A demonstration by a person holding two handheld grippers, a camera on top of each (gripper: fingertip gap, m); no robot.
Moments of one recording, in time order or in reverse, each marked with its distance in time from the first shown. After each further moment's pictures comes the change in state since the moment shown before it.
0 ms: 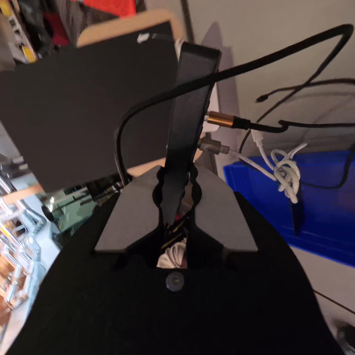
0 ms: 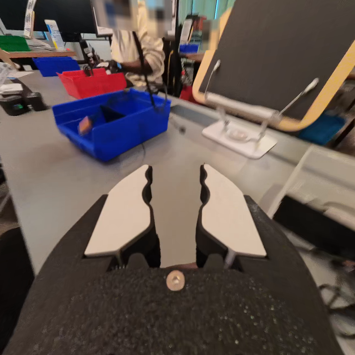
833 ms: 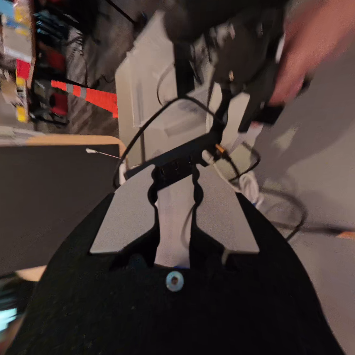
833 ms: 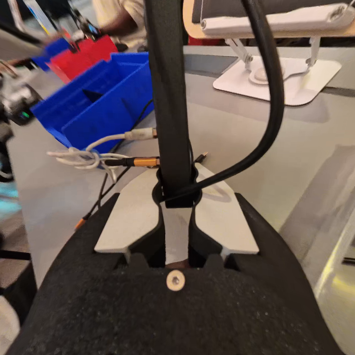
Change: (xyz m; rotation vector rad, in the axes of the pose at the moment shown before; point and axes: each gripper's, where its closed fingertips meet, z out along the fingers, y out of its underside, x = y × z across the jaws) left arm 0.115 -0.162 0.041 0.453 0.081 -0.231; right arm 0.024 0.052 0.083 -0.222 -0.092 0.298
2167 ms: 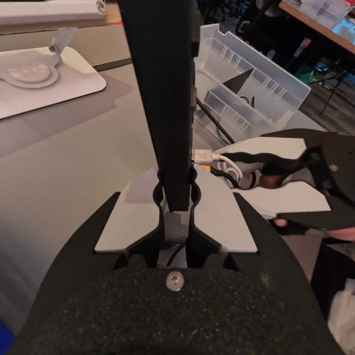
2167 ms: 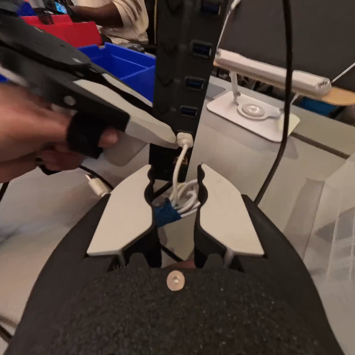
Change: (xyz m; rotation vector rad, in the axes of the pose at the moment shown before) left arm 0.058 0.083 0.063 0.222 -0.013 -1.261; right arm -0.041 0.002 0.018 0.063 0.181 -0.277
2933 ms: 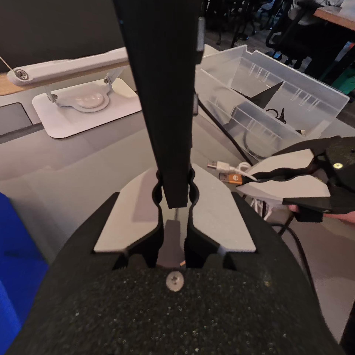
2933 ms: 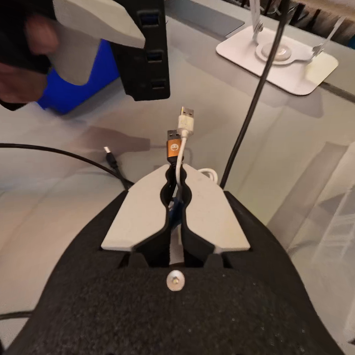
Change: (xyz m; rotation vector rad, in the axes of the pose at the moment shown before) left arm -0.029 -0.021 -0.021 0.068 -0.158 0.066; right arm 0.019 0.043 -0.004 -0.227 -0.074 0.026
